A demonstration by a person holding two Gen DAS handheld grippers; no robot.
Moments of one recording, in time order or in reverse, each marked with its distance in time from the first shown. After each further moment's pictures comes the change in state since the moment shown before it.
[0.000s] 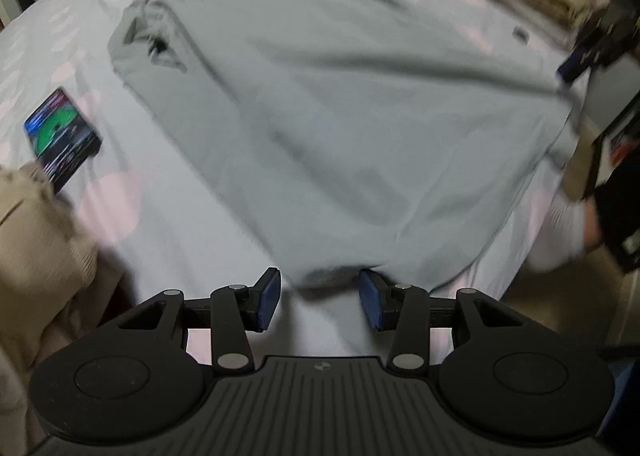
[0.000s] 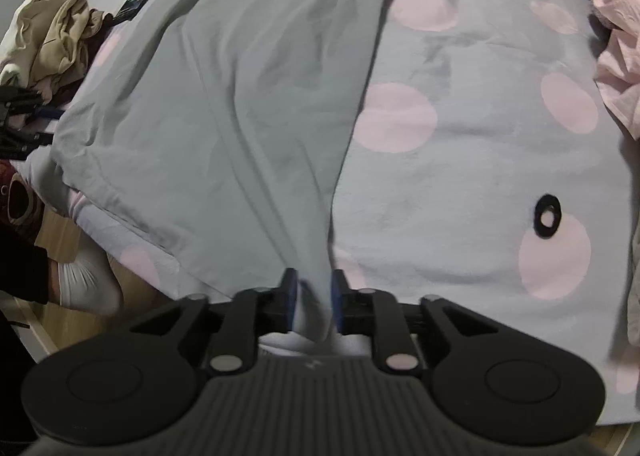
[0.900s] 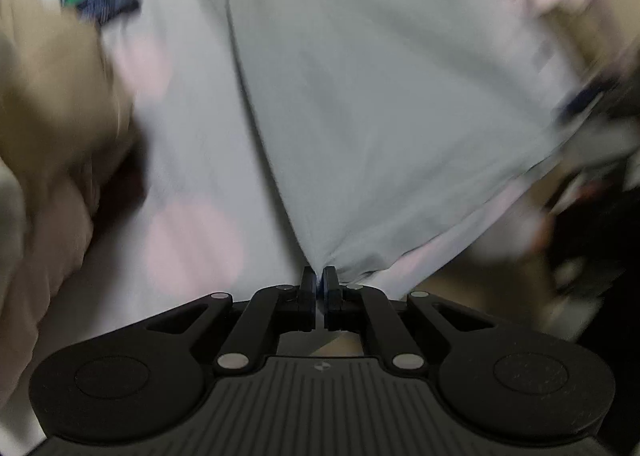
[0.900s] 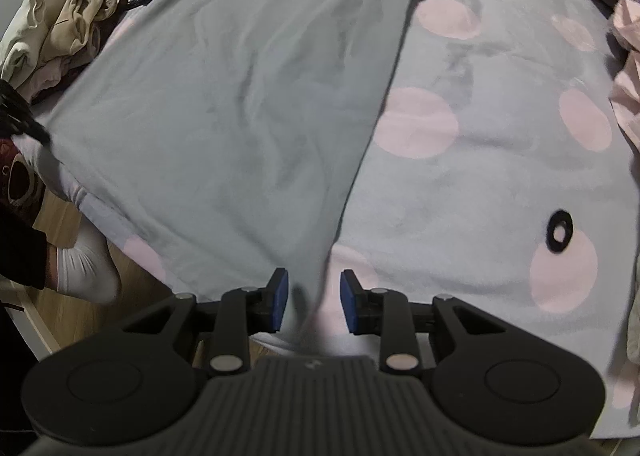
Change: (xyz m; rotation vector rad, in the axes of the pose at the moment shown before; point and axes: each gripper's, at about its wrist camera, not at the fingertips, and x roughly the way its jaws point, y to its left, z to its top) left arm -0.008 0.039 -0.028 -0.209 0.331 -0.090; right arm 0.004 0.007 0.007 -0.060 0.007 0.004
